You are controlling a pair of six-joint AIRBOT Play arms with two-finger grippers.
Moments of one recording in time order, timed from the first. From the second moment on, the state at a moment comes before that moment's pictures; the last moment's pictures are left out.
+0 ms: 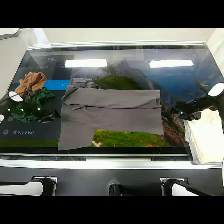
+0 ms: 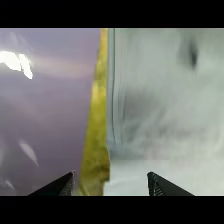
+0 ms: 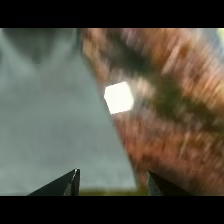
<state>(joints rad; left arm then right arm) 0.25 -1.53 1.16 1.14 -1.25 -1.34 -0.28 -1.36 1.23 -1.27 1.33 1.62</state>
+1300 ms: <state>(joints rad) 0.21 -1.57 1.10 0.96 -1.14 -1.31 -0.21 -1.53 1.01 -1.09 1.25 1.59</state>
